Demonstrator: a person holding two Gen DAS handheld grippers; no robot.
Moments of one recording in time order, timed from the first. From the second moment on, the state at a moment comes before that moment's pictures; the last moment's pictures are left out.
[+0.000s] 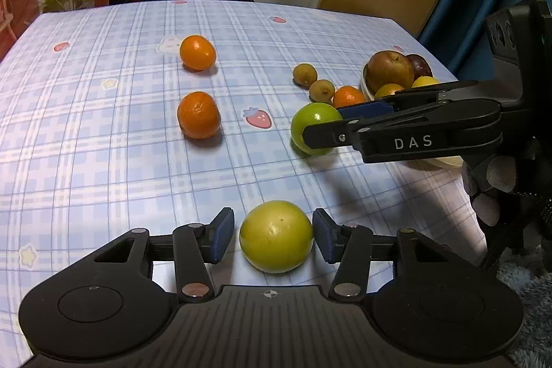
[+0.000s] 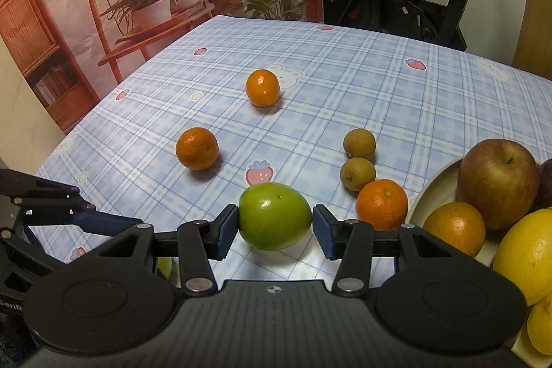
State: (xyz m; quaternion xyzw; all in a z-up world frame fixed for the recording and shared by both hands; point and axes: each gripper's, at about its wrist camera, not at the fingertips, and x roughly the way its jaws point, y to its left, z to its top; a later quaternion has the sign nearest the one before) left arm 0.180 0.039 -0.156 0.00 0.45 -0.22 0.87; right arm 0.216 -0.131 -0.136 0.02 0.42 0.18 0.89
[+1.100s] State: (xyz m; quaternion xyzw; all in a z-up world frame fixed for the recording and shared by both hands) left arm 0.195 -0.016 -0.103 0.02 0.37 -0.25 0.89; right arm 0.162 -0.181 -0.114 0.07 0.37 0.13 0.92
